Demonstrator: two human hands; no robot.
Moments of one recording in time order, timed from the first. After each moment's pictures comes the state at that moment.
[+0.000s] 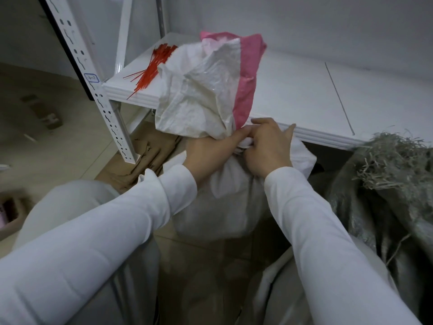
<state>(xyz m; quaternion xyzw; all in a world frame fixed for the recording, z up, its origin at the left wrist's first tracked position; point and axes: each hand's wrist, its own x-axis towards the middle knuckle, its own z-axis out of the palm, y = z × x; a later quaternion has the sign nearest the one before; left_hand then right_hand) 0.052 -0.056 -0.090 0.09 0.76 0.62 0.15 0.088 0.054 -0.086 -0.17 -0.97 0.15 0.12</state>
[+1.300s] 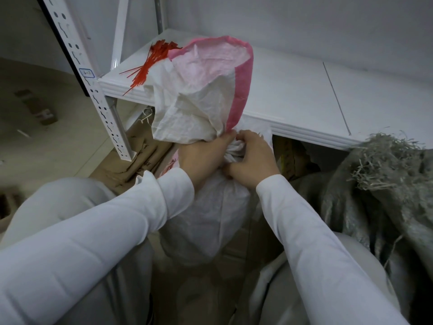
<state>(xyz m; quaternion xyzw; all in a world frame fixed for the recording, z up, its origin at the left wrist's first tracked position) 0.050 -0.056 -0.109 0.02 0.74 0.67 0.12 0.101 0.041 -0.100 -0.19 -0.91 0.36 0.08</state>
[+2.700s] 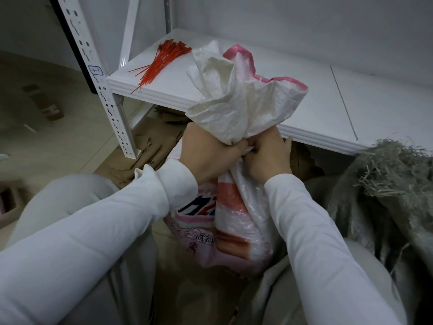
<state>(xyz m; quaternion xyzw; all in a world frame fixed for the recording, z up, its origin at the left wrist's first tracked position) 0.046 -0.070 -0.093 0.30 0.83 0.45 -0.11 0.094 0.043 -0.090 -0.21 -0.95 0.22 0.13</state>
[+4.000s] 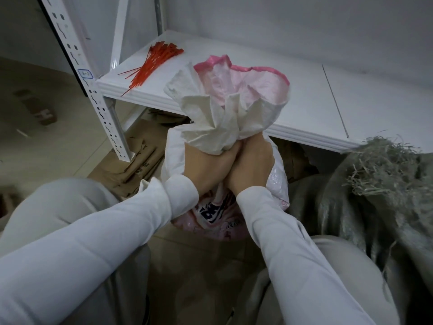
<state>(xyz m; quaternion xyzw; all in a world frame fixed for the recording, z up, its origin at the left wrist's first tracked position) 0.067 -0.051 -0.101 0.18 0.79 0.58 0.02 0.090 0.023 -0.120 -0.27 -0.87 0.28 0.31</state>
